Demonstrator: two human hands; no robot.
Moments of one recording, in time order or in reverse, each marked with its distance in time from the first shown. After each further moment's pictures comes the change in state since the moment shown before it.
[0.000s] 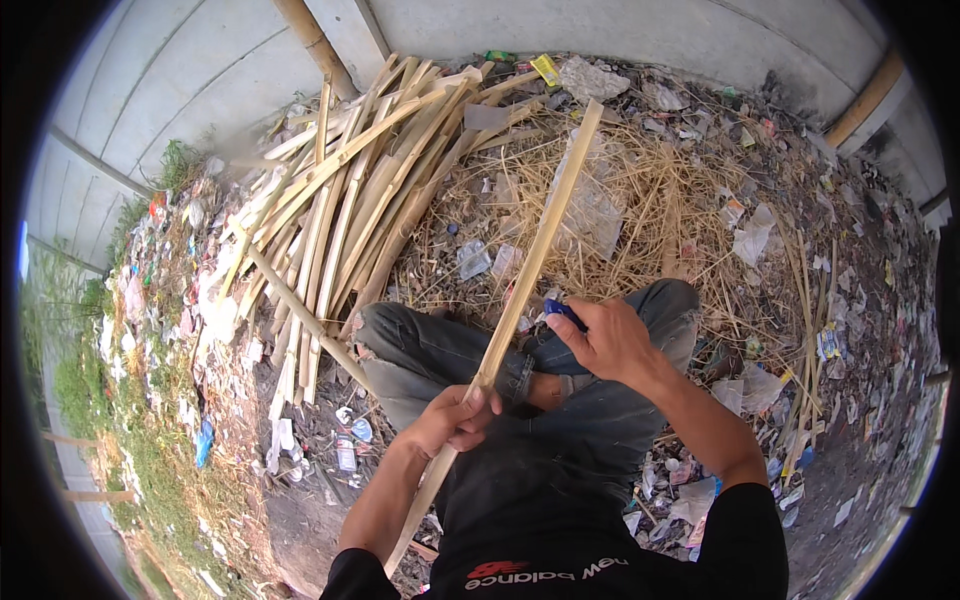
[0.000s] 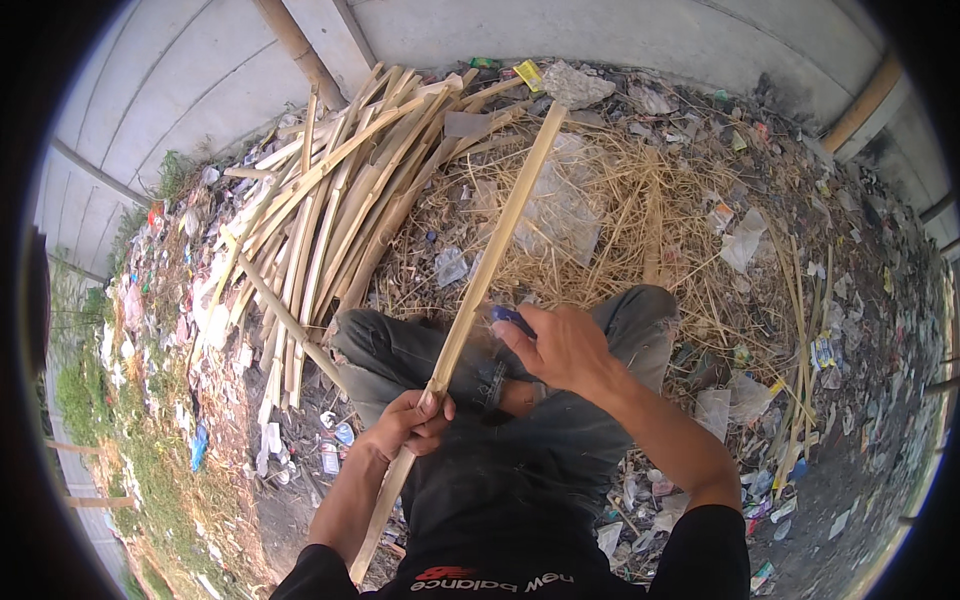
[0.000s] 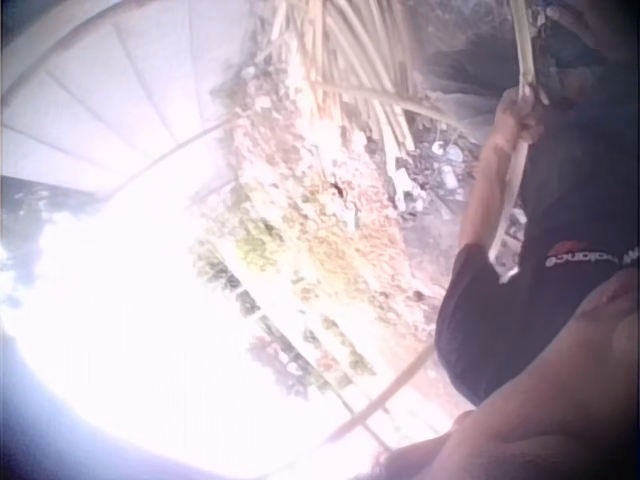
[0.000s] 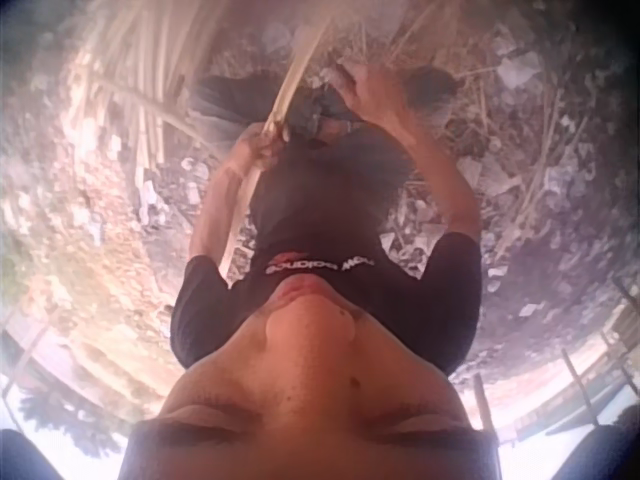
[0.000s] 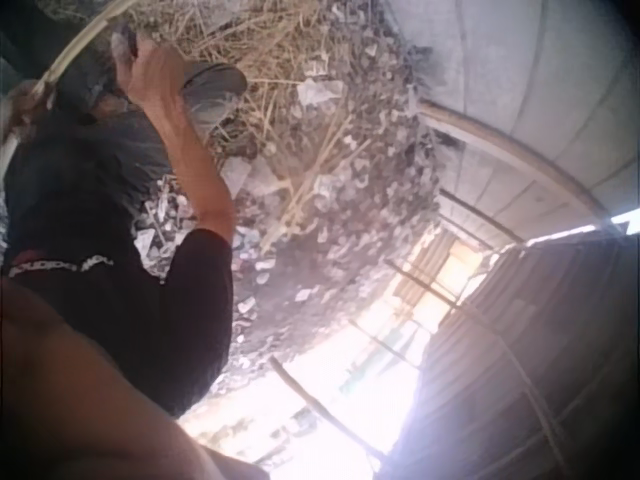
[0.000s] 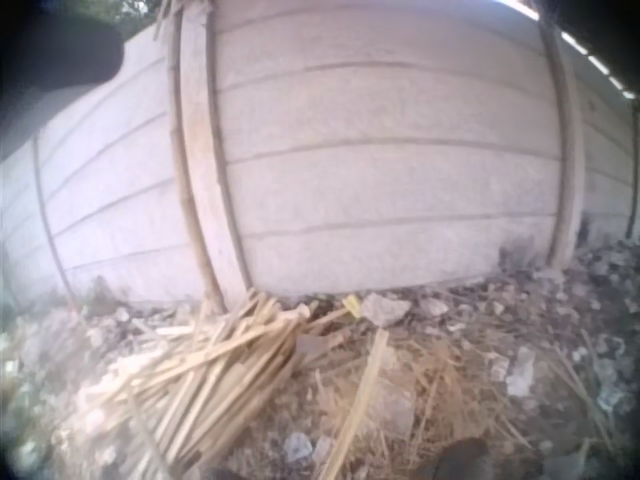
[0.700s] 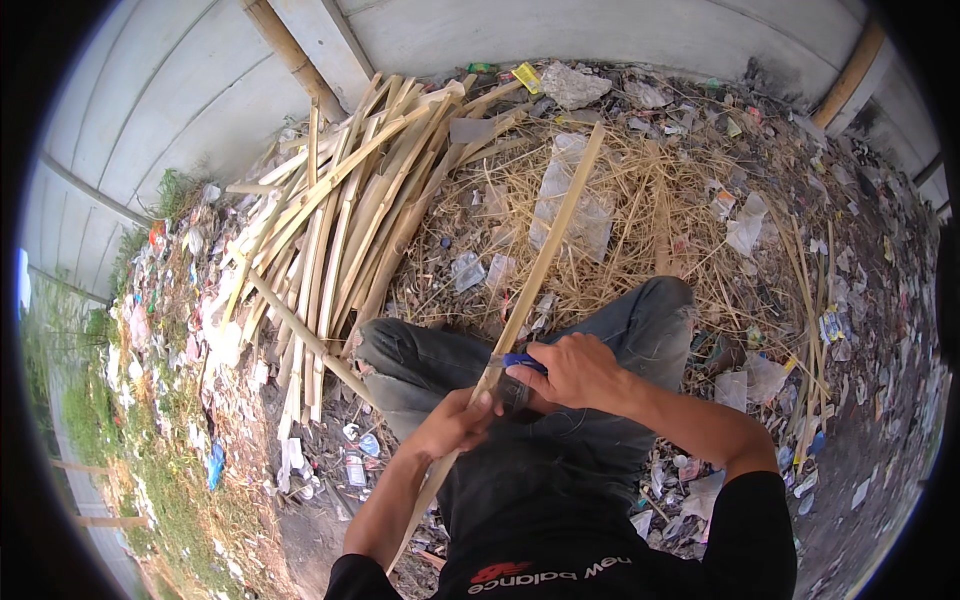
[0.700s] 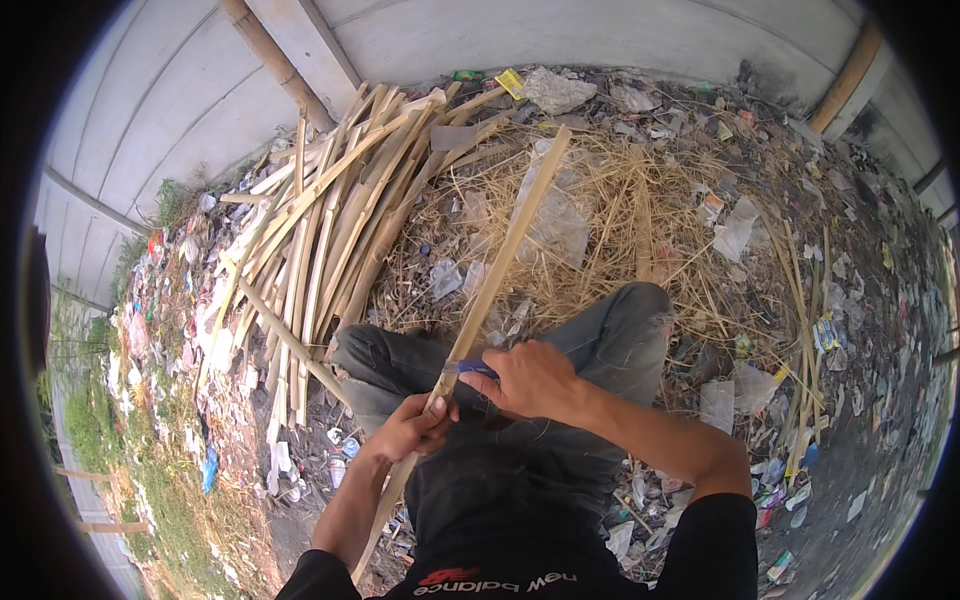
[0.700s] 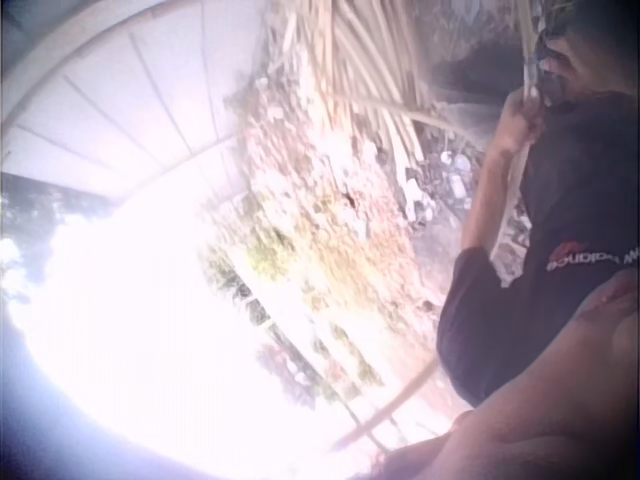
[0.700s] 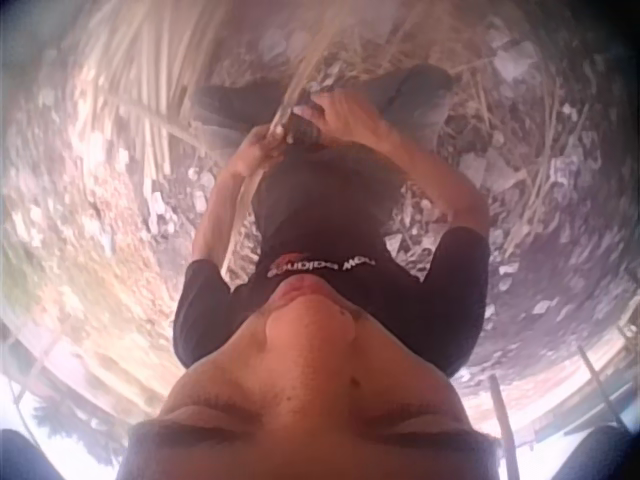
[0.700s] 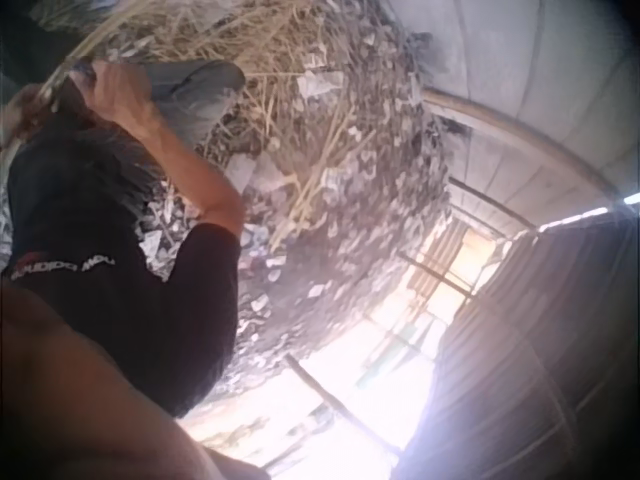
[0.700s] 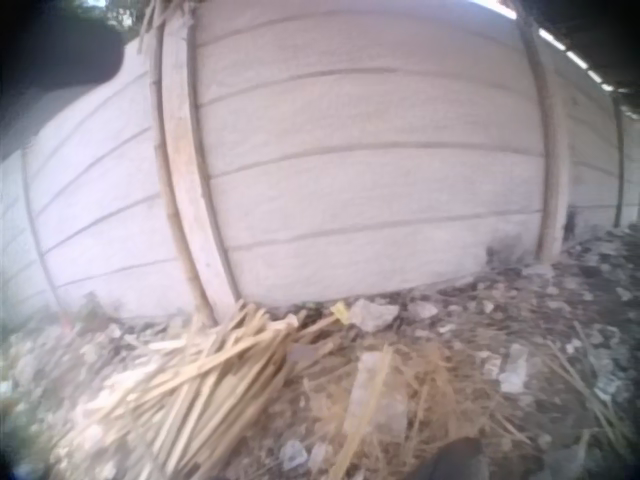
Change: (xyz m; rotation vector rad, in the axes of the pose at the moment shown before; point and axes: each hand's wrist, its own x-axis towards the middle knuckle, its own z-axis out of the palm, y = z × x) left_hand 0.011 0.008 0.014 0.368 0.133 -0.025; right_hand -0.017 -0.016 0.028 -0.072 -0.166 -0.103
